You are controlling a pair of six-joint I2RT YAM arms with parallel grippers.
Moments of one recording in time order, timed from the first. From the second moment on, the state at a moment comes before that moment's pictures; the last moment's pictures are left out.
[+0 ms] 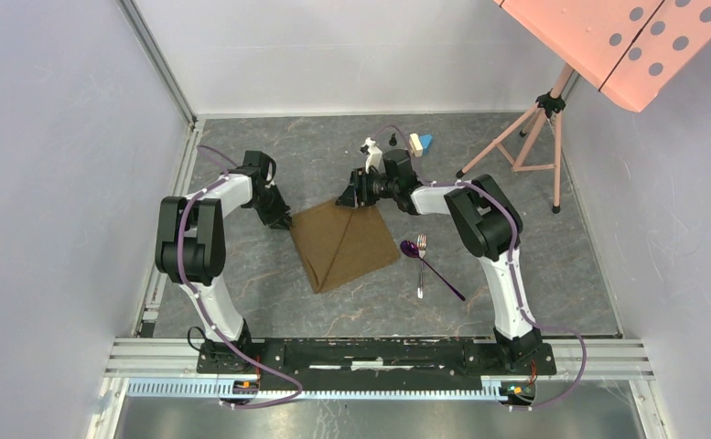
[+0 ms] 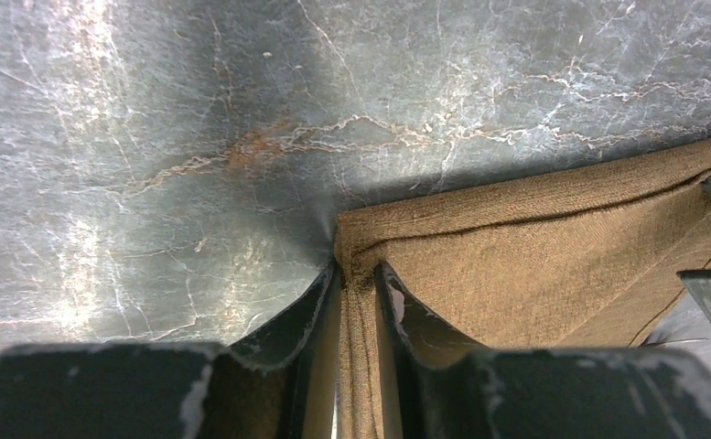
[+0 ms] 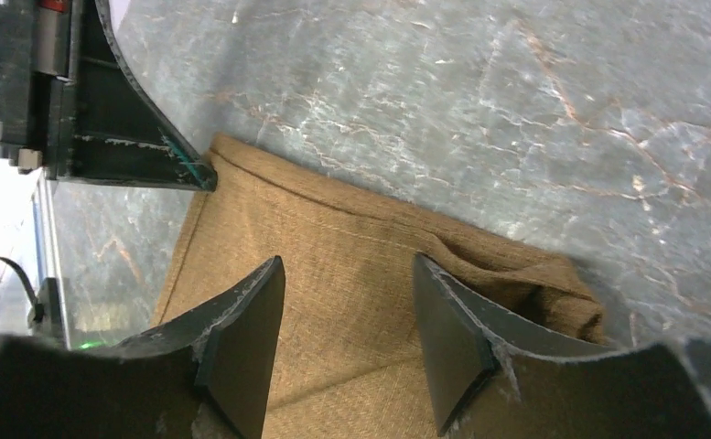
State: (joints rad) left arm -0.09 1.84 1.16 -0.58 0.17 -0.56; right arm 0.53 2.24 1.37 0.41 -0.64 0.44
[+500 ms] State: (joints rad) left arm -0.08 1.86 1.17 -0.60 0.17 -0.56; right arm 0.51 2.19 1.46 0.22 -0.53 0.30
